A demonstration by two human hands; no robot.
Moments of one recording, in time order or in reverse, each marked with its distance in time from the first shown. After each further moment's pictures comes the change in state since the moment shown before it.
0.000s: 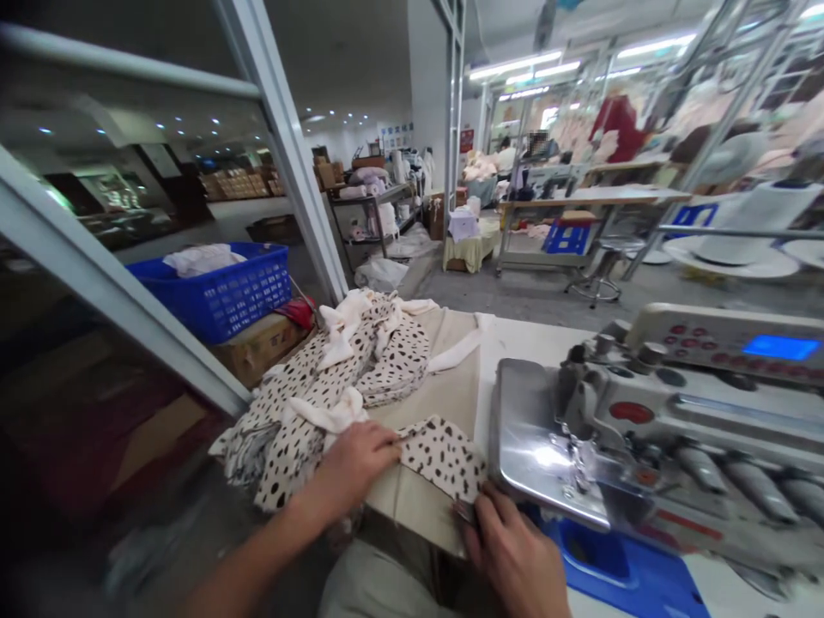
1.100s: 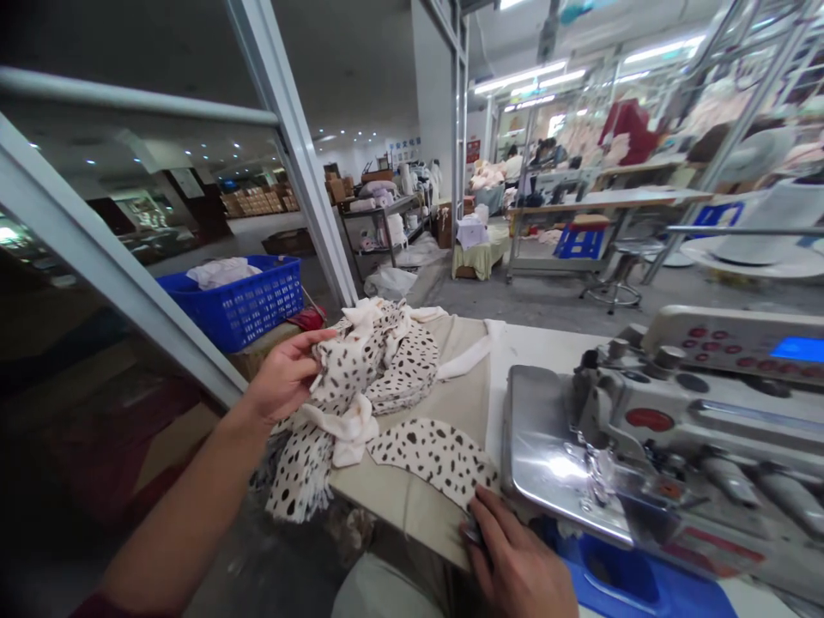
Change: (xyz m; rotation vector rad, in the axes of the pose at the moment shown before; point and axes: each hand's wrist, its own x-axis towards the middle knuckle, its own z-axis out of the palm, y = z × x) left_hand 0.029 -0.076 -0.120 -1.239 0.511 -0.427; right_hand -0.006 0.003 0.010 0.184 0.075 -0.073
